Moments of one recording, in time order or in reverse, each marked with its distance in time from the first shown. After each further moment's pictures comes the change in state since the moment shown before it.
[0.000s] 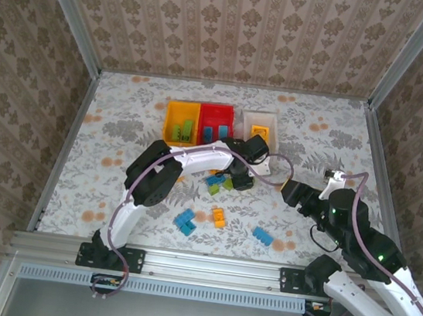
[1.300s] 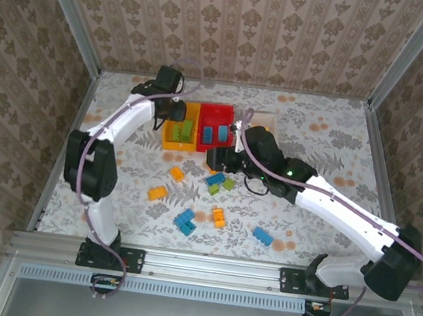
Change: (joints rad) left arm 0.599 -0.309 -0.050 -0.013 -0.052 -0.567; right arm 0.180 0.855 0.378 0.366 -0.172 -0.239
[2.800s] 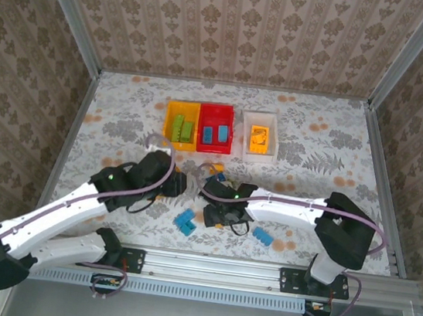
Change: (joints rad) left arm -0.573 -0.975 -0.784 -0.082 -0.167 -0.619; right arm 0.241 0.325 -0.179 -0.232 0.090 0.268
